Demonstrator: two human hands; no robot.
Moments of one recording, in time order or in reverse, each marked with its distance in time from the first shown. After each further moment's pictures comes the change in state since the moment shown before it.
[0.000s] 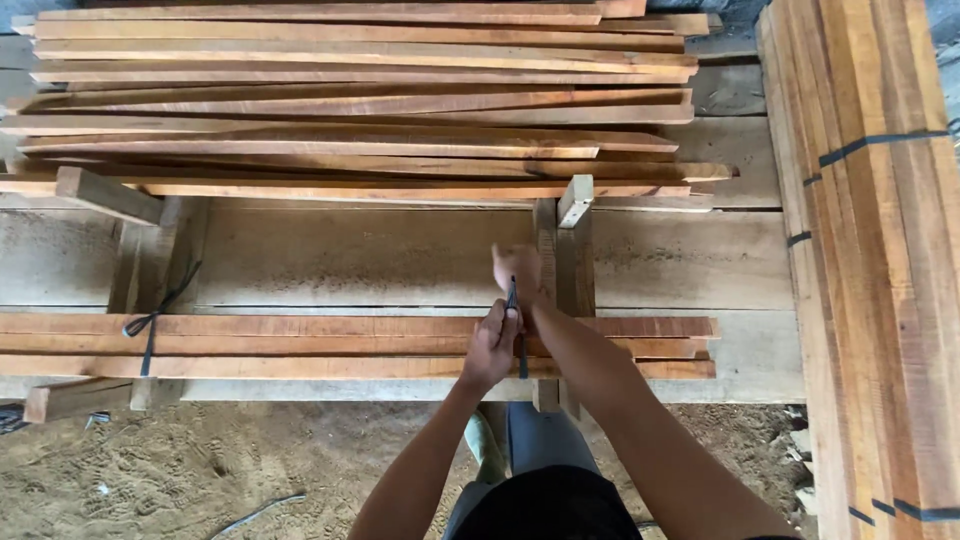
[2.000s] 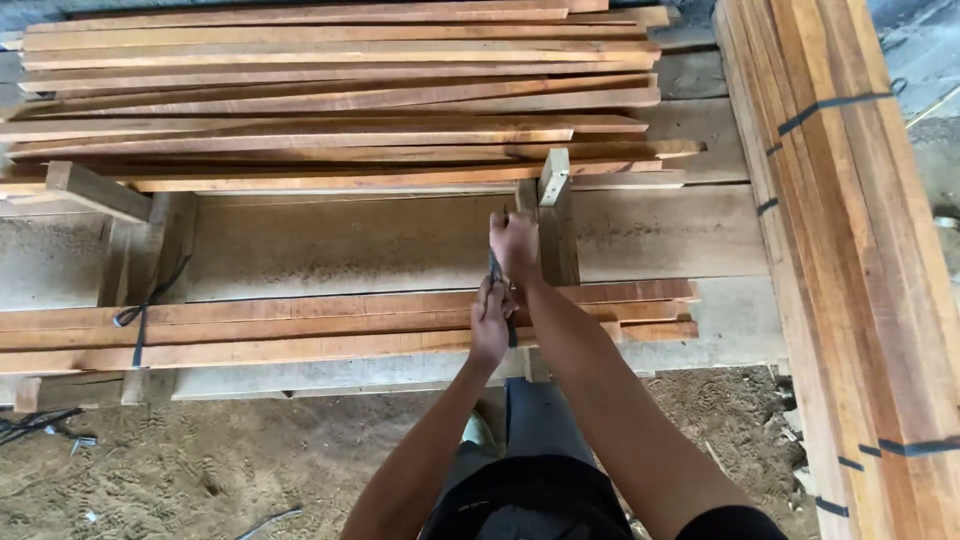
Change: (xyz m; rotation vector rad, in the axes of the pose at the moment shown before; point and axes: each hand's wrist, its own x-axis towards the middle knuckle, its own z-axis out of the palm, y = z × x) left_hand -0.009 -0.048 0.045 -0.782 0.205 -0.062; right_hand -0.029 -0.025 -0.047 0.289 0.415 -0.247
